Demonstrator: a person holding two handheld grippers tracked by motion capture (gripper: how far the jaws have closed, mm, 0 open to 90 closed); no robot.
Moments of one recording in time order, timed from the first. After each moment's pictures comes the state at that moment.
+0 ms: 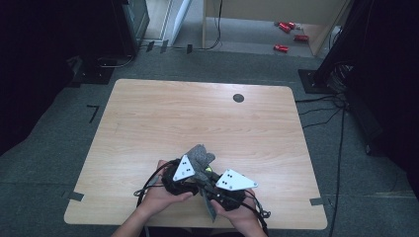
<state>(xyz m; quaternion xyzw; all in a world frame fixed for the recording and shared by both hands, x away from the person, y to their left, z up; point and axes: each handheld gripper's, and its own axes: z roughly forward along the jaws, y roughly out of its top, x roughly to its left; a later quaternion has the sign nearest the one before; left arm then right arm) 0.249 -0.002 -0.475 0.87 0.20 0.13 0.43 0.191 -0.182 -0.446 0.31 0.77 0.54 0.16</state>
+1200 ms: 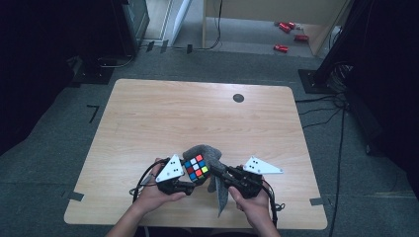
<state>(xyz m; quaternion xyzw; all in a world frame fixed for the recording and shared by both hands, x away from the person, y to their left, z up) 0.251 0.020 -0.470 0.82 0.16 0.11 0.53 0.216 -0.234 -0.445 0.38 0.68 0.62 0.07</state>
